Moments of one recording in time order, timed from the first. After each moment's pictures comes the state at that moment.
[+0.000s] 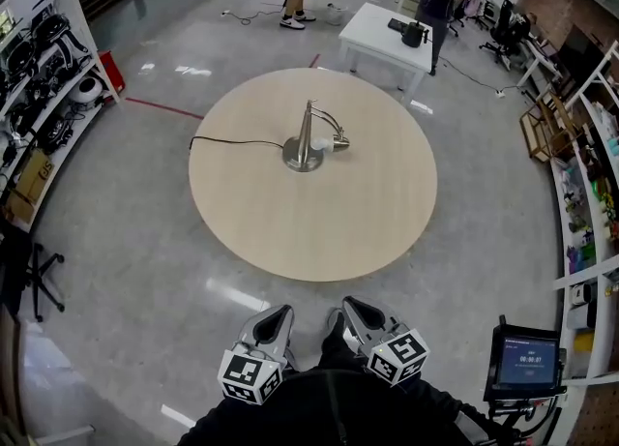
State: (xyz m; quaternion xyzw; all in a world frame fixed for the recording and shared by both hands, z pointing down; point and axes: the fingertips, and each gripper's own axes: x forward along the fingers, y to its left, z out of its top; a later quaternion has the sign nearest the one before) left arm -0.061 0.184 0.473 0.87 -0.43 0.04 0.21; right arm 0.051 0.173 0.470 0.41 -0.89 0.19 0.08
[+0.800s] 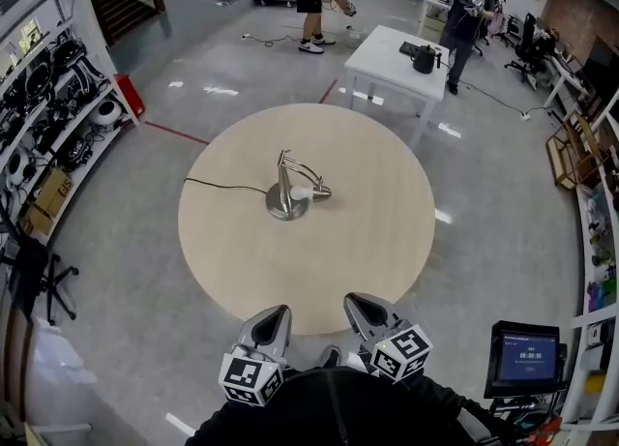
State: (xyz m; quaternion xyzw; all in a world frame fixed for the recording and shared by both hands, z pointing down) left arm 0.053 0.021 0.446 0.84 -0.51 0.05 0.17; right arm 0.173 -0.006 0.454 0.36 -0.91 0.18 0.03
